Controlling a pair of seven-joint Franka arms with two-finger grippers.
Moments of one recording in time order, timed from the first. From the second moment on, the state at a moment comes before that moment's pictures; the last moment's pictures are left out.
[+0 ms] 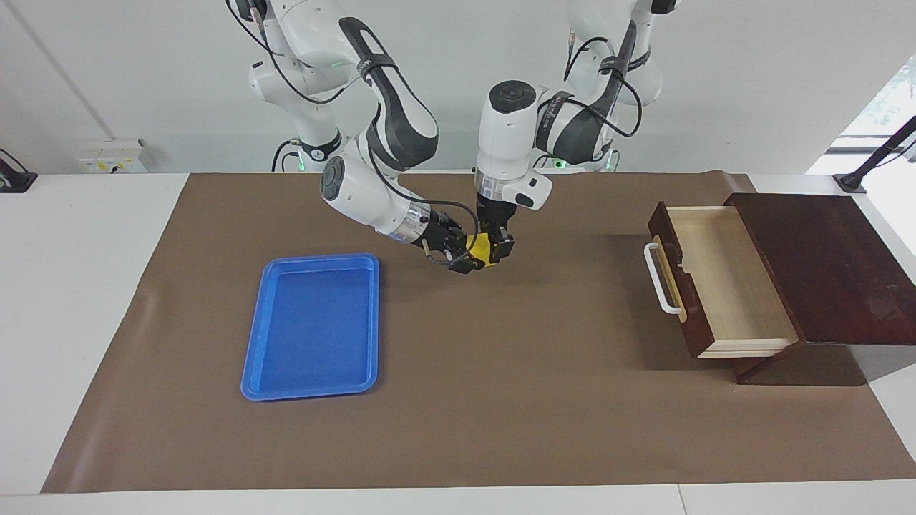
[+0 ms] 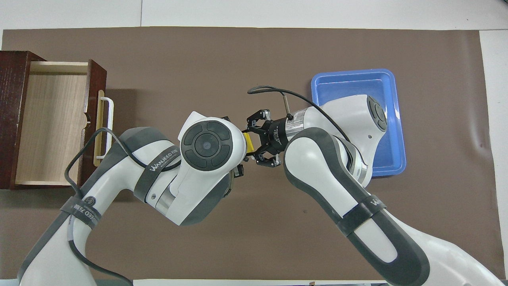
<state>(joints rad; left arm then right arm) -0.61 0.17 -0.09 -1.85 0.05 2.12 -2.46 0.39 0.25 0.09 -1.91 0.94 2.27 1.21</state>
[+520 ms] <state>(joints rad) -0.33 0.17 -0.07 -1.84 0.06 2.07 -2.10 0.36 0.25 0.08 -1.88 0.94 2.23 1.23</state>
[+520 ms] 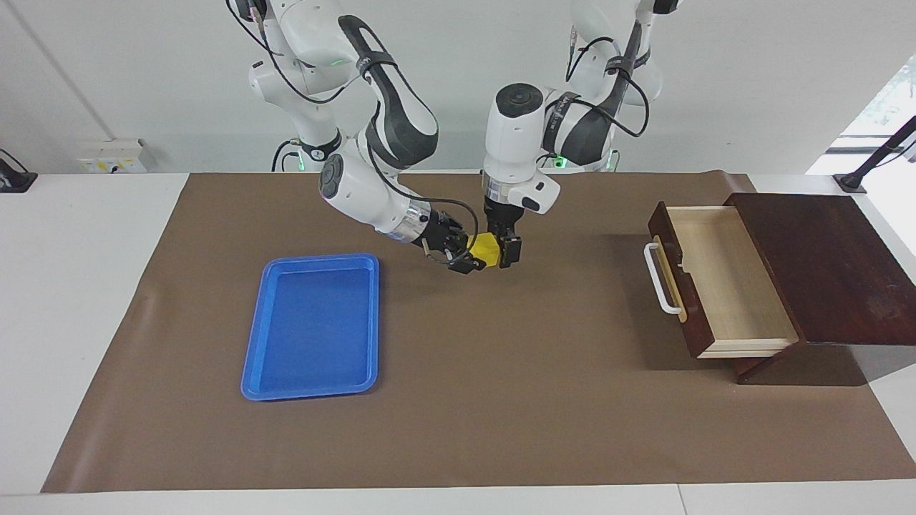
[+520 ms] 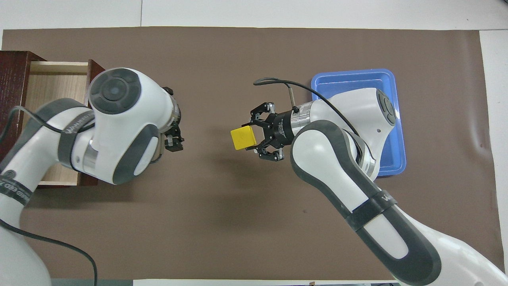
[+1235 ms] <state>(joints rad) -0.05 0.17 -0.07 -1.84 0.17 2.07 -1.69 -0.08 0.23 0.06 -1.89 0.90 1.95 1.03</state>
